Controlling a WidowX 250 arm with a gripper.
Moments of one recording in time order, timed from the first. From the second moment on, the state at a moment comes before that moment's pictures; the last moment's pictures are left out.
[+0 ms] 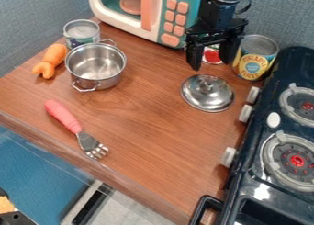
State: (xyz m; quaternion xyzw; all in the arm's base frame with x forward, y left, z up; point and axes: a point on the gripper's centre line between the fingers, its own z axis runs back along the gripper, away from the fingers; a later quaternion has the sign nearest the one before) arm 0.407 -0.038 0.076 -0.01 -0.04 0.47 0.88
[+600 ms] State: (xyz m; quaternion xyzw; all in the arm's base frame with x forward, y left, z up) arm 0.391 -0.016 0.062 -0.02 -0.01 0.49 0.87
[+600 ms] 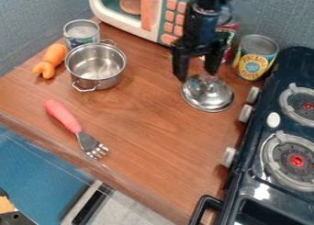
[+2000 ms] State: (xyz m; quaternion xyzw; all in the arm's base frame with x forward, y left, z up) arm 0.302 0.215 0.050 0.00 -0.05 0.71 0.70
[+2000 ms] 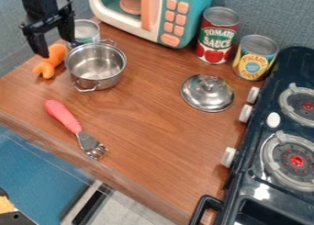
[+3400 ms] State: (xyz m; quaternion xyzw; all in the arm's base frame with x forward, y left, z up) arm 0.286 0.227 0.017 0.07 0.00 0.73 0.68
